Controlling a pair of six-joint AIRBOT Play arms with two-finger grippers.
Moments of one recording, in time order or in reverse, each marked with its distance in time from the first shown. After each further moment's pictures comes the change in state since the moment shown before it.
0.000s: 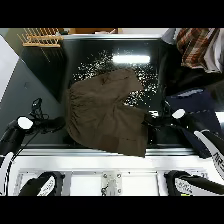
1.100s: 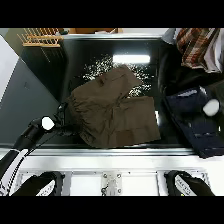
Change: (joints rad) left arm -0.309 -0.092 -0.003 0.002 -0.004 -0.038; right arm -0.237 0.391 0.053 -0.483 0.305 0.404
